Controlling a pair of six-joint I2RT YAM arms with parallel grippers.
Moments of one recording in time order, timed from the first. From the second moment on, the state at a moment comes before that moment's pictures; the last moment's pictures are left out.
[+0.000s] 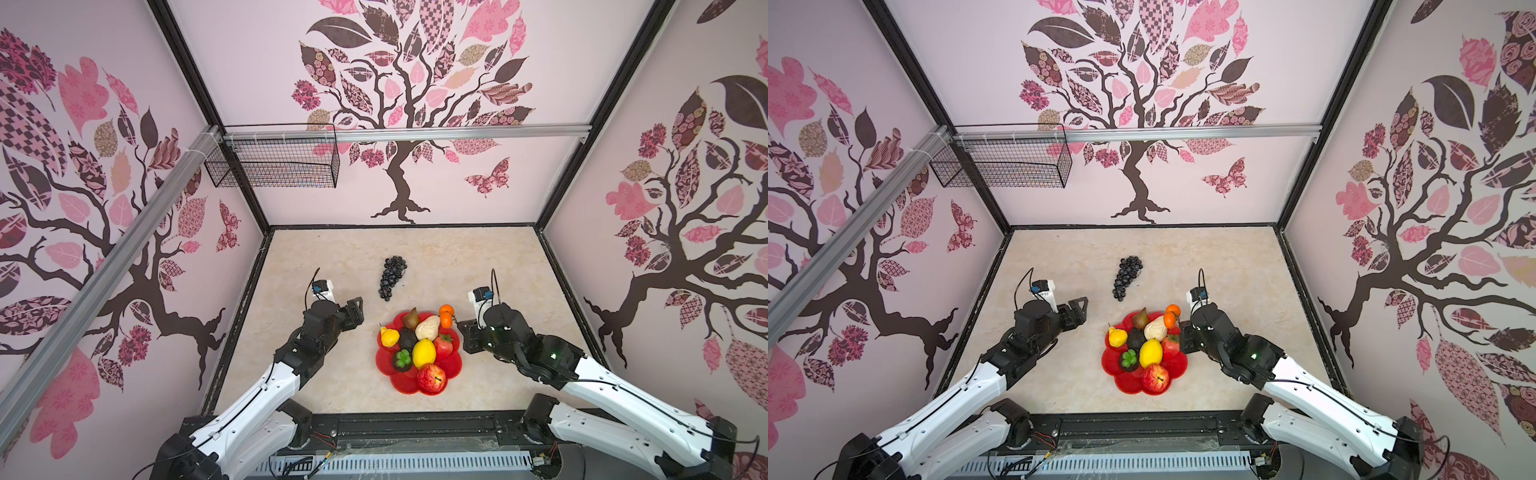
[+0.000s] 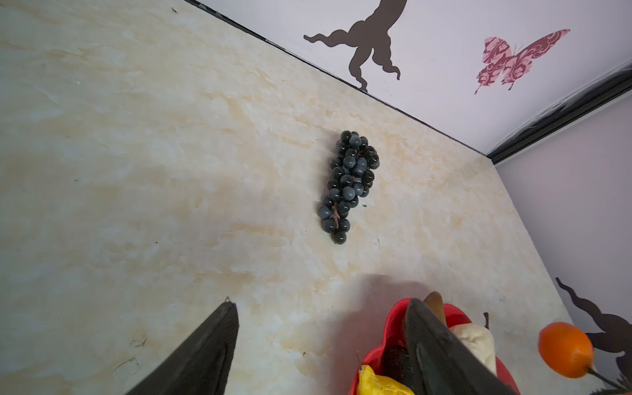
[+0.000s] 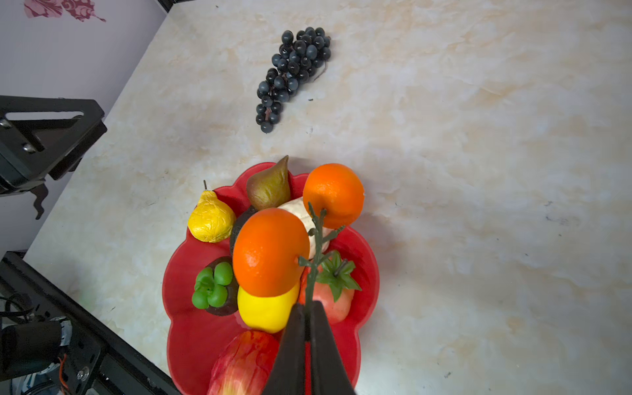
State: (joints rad) left arm -0.49 0.90 0.47 -0.05 -0.17 -0.61; right arm 0.84 0.82 0.73 -0.60 0.19 0.57
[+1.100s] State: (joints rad) left arm -0.48 0.93 0.44 0.02 -0.22 -0.53; right arm 1.13 0.99 0.80 -0.92 0.34 0.75
